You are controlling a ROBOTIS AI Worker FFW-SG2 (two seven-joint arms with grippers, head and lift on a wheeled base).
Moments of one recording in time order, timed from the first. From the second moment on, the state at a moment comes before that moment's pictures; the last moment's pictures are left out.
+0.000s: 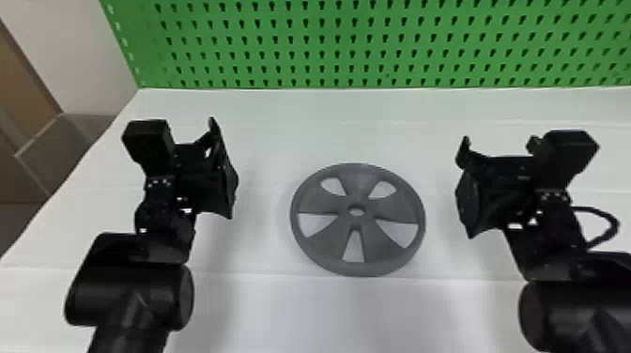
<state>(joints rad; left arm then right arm) -0.01 0.07 0.00 -1.71 0.03 0.05 0.13 -0.01 -0.07 -0.02 -1.69 -0.05 0.07 -0.03</state>
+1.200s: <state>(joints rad) 0.00 0.07 0.02 -1.70 0.05 0.06 0.13 -0.02 -0.06 -0.02 -1.69 -0.06 0.12 -0.03</state>
